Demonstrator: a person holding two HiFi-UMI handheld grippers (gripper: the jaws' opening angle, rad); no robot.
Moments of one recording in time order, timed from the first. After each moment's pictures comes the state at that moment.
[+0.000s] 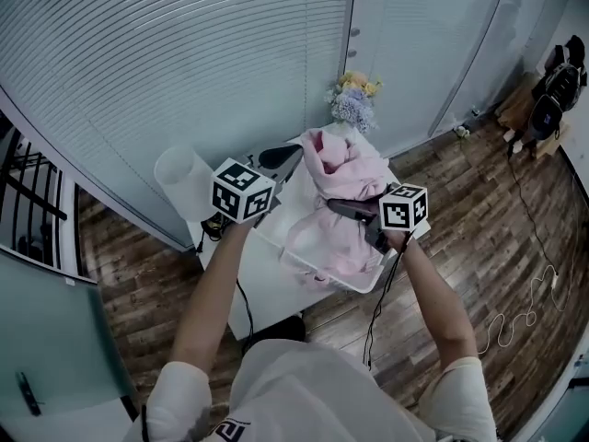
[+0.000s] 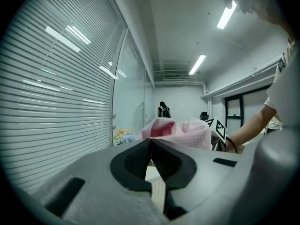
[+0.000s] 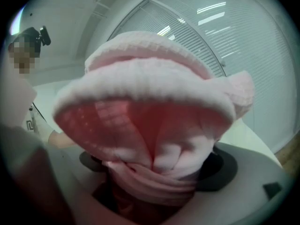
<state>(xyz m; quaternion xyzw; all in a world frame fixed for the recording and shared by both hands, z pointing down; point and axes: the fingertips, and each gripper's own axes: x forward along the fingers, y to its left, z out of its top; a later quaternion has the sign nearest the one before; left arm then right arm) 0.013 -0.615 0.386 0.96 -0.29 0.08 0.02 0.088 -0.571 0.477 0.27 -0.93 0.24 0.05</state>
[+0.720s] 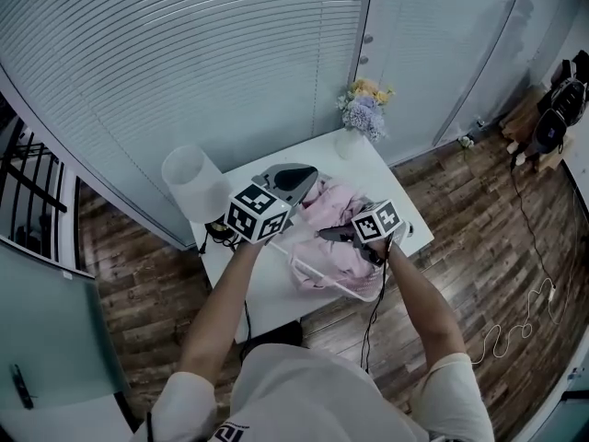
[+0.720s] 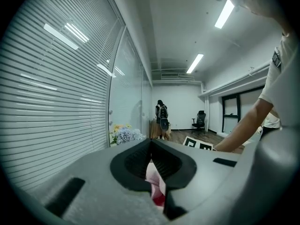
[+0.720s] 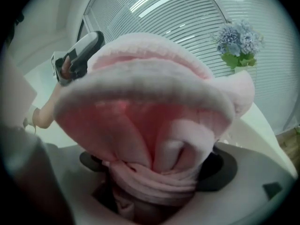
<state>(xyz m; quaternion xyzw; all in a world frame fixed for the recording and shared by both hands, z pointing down) 0.019 -0.596 0.413 0.96 -0.27 0.08 0.02 0.061 -0.564 0.616 0.24 -0.88 0.30 0.26</state>
